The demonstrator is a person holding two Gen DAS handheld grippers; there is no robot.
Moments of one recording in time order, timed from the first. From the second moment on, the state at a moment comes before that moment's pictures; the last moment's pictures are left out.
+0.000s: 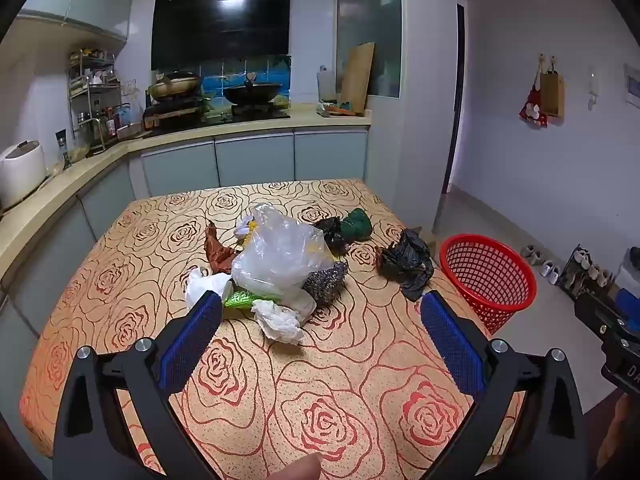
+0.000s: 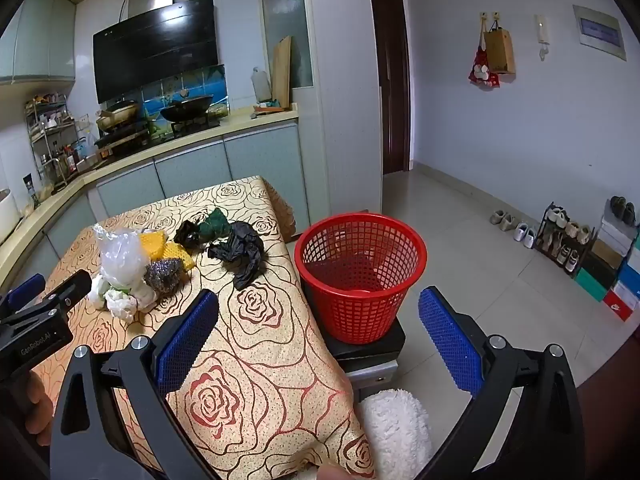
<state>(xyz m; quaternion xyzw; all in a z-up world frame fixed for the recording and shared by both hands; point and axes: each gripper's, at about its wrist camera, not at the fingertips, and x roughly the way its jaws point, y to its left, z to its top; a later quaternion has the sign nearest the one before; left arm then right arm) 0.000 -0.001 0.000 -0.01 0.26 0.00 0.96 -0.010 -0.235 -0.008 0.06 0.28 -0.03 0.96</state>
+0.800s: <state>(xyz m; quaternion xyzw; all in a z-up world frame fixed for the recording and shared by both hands) 0.000 -0.002 -0.001 -0.01 0.27 0.00 0.96 -0.010 -0.234 -0.007 0.06 0.28 -0.03 0.96</state>
